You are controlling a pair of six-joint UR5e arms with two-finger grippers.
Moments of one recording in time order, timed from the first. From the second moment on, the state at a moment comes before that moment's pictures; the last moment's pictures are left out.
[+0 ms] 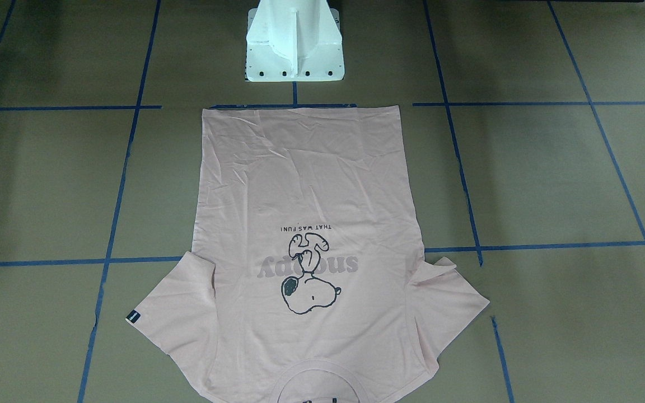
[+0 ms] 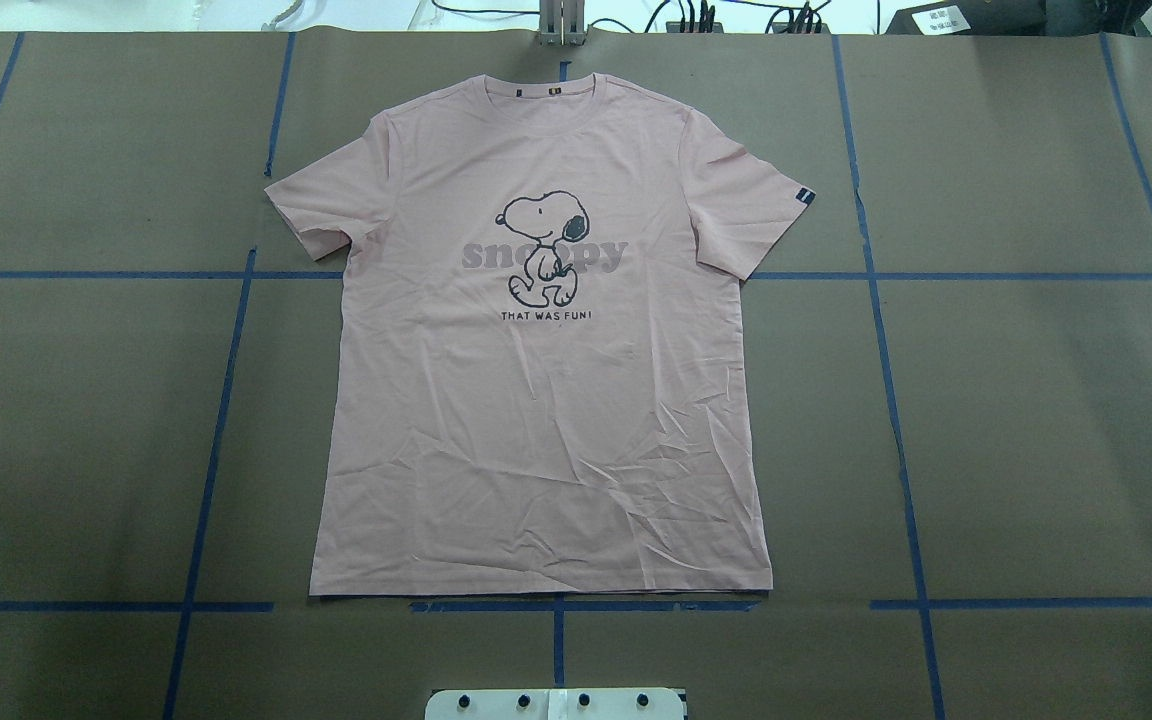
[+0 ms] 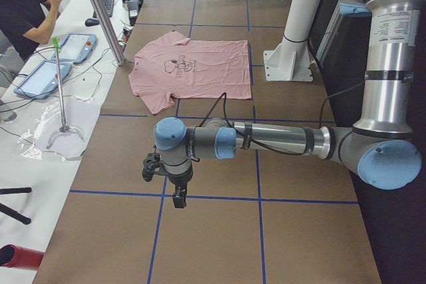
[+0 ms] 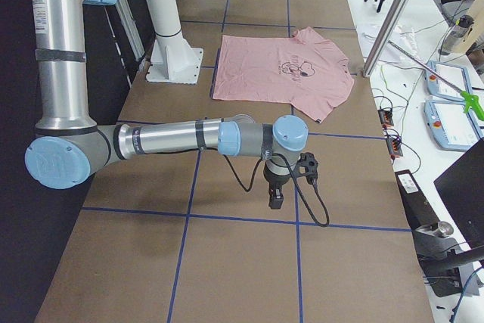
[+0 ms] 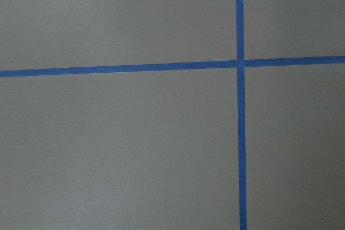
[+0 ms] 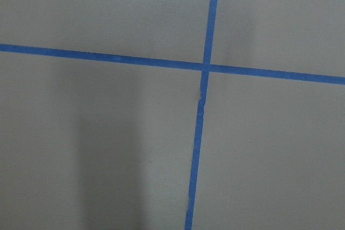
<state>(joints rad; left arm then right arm) -1.56 -1.57 -1.63 -1.49 -2.25 0.05 1.52 -1.57 1.71 -1.73 2.32 -0.06</state>
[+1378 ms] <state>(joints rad) -1.44 -1.75 -1.60 -1.89 -2.35 0.02 1.32 -1.16 1.57 -1.65 2.39 0.18</state>
